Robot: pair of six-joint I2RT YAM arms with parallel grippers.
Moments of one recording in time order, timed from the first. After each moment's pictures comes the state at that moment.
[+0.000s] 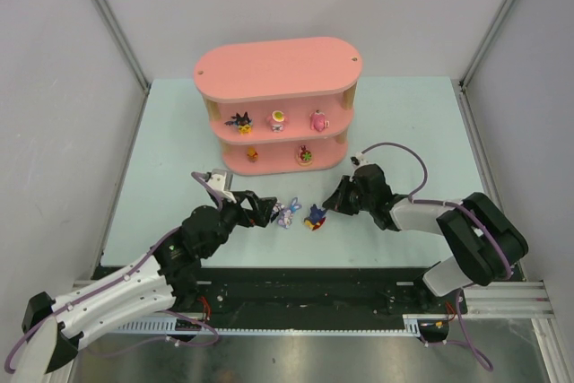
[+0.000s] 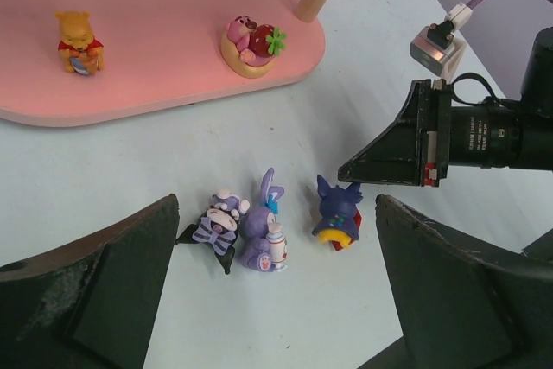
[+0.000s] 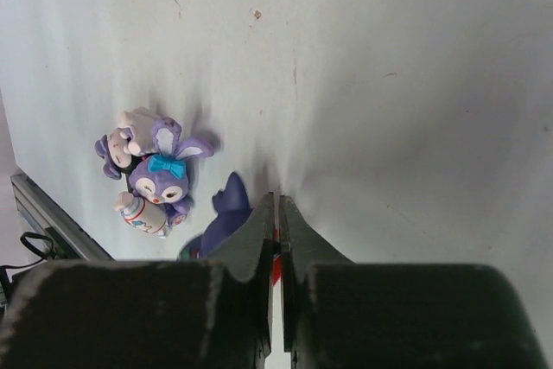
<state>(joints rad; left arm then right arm) -0.92 0.59 0.33 0.07 -0.40 -0.51 0.58 1.50 0.52 0.31 -0.23 0.80</state>
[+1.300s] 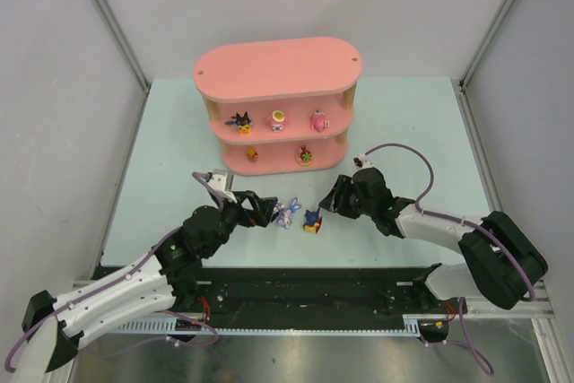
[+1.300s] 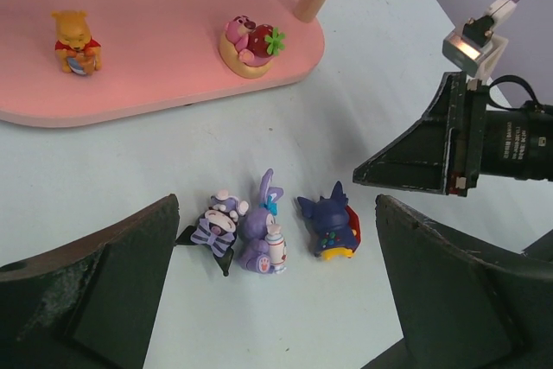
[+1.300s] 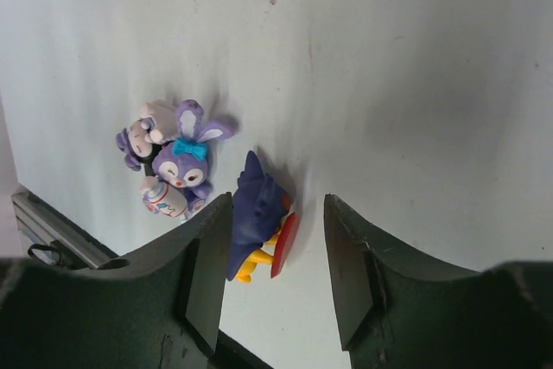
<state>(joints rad) -0.92 0.60 0.33 0.09 -0.40 -0.51 0.65 1.33 0.52 0.16 -0.10 0.86</state>
